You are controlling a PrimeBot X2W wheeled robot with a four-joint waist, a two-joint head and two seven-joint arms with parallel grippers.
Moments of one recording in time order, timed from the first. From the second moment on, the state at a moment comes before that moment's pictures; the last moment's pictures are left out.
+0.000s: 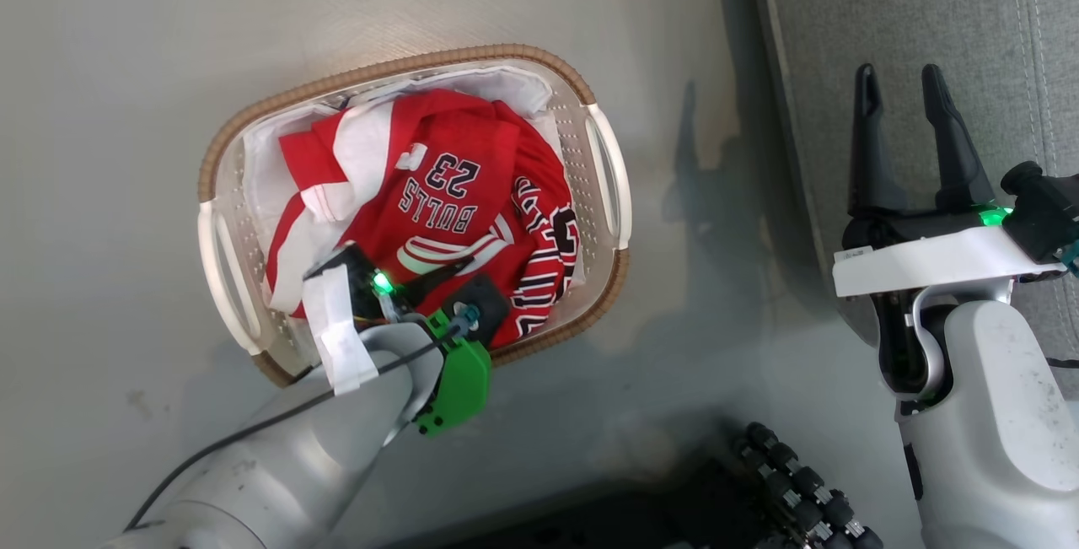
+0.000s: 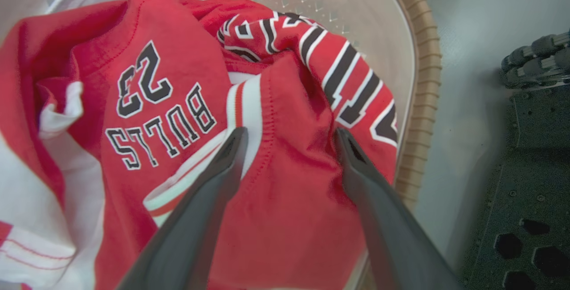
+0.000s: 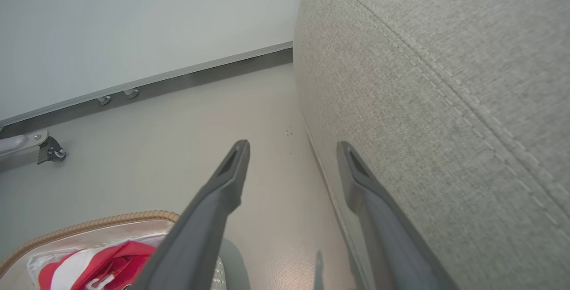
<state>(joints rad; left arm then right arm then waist) -0.84 0.12 -1.20 1.03 -0.37 -0.13 -0.18 -0.42 -0.05 -0.01 0.14 0.34 0.13 -0.26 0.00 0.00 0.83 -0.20</state>
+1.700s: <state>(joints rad) -0.73 0.30 -1.05 0.58 -0.40 -0.05 -0.26 -0.17 -0.05 -0.04 0.27 0.24 0.13 -0.26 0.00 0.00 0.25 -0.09</state>
